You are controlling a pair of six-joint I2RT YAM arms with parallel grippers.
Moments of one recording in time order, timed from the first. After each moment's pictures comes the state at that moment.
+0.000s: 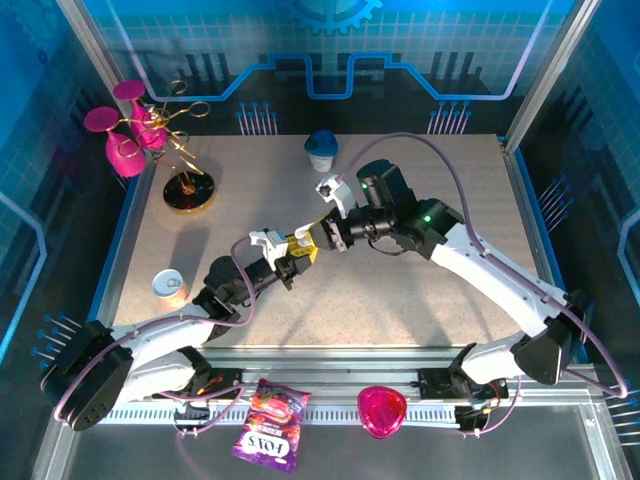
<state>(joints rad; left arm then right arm) -0.63 1.11 0.32 0.92 0.28 -0.16 0.75 1.40 1.42 -0.63 -0.49 0.20</state>
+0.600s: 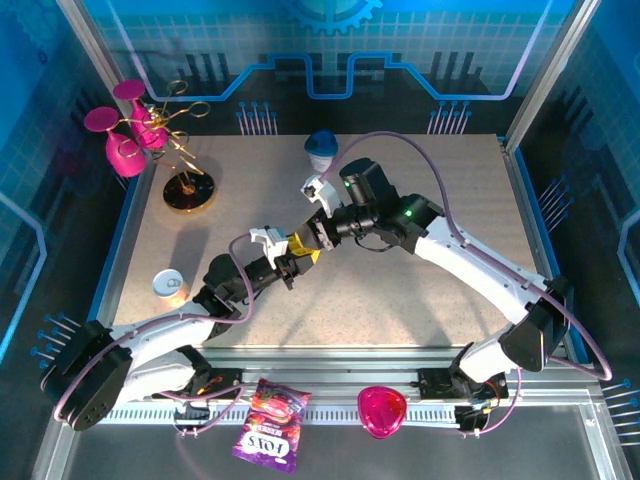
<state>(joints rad) -0.63 1.11 0.34 0.92 0.33 -0.22 0.78 1.49 1.46 -0.62 -0.49 0.19</state>
